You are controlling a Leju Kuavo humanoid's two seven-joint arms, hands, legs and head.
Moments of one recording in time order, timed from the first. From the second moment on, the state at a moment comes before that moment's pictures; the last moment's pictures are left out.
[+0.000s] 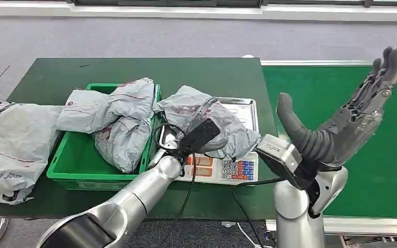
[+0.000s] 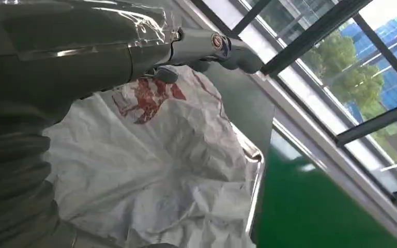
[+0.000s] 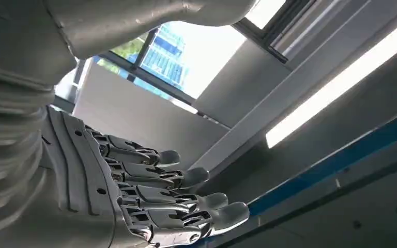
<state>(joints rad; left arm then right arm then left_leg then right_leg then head) -0.78 -0.37 -0.50 -0.51 -0.33 0.24 -0.43 -0.25 0.35 0.13 -1.86 1.12 -0.70 -0.33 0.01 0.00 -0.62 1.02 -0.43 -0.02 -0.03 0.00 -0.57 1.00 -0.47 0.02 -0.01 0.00</state>
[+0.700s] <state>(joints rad) -0.82 -0.37 -0.76 -0.44 -0.30 0.25 -0.17 -0.25 0.35 0.15 -1.85 1.16 -0.70 -0.28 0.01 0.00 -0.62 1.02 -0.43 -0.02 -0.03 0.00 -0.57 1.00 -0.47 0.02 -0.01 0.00</state>
